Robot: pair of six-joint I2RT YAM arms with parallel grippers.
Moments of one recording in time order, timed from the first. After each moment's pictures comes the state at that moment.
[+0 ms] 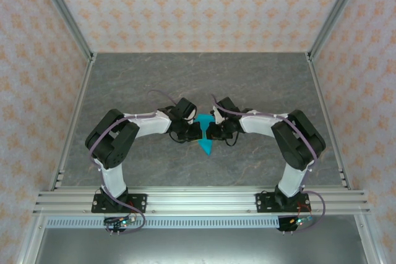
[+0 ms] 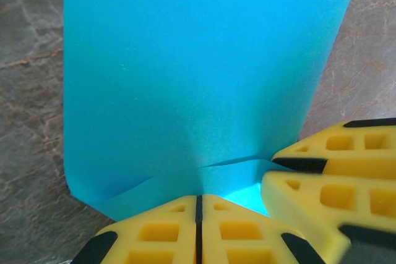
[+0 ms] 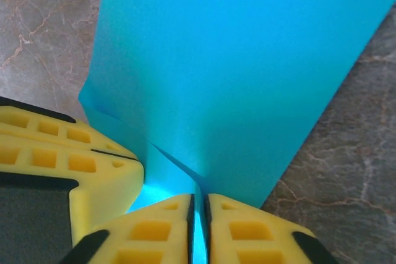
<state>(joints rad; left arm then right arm) -0.60 1.84 1.01 -0.30 0.39 -0.78 0.60 1.76 0.95 -0.33 -0.40 0.51</state>
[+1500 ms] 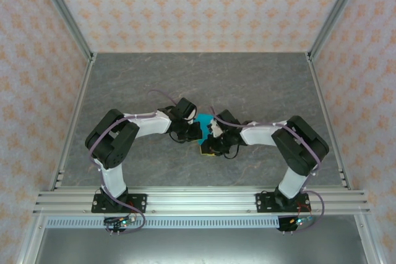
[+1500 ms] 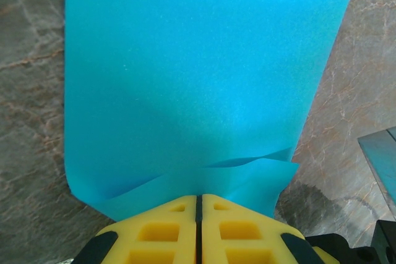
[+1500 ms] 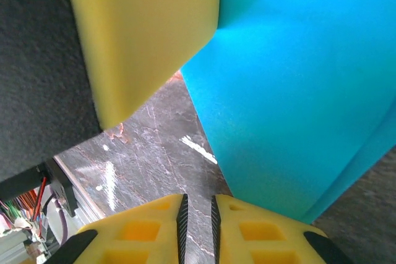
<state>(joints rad) -0.60 1.84 1.01 -0.31 0.38 -0.78 0.69 1.71 0.76 -0.16 -0.64 0.70</state>
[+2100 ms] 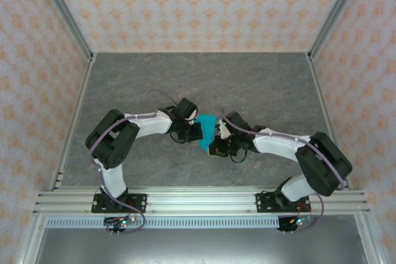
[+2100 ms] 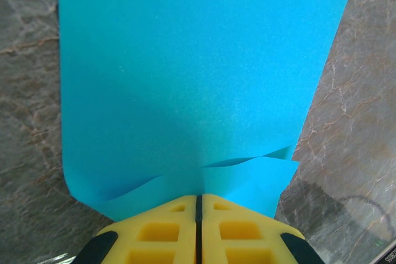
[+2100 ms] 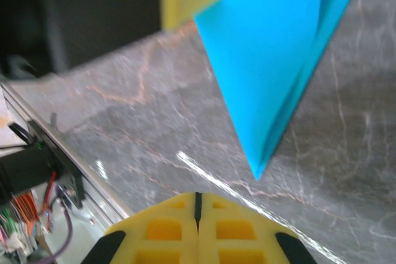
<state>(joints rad) -0.60 1.84 1.02 -0.33 0.38 -0.78 0.69 1.47 0.68 -0.24 -0.55 0.75</state>
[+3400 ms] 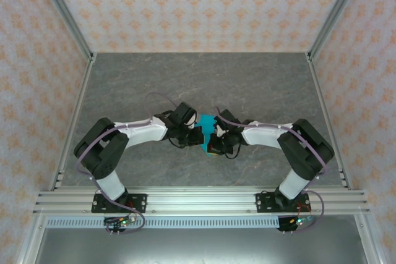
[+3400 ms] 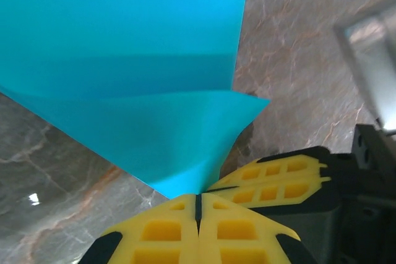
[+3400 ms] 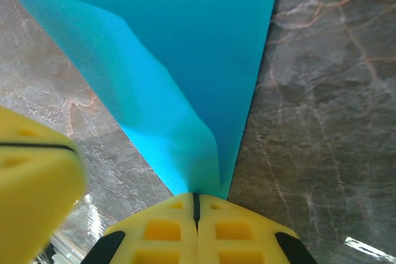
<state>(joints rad) -0.66 1.71 0.92 -0.28 0.43 -0.80 0.70 1.66 0.79 -0.32 -0.45 0.80</state>
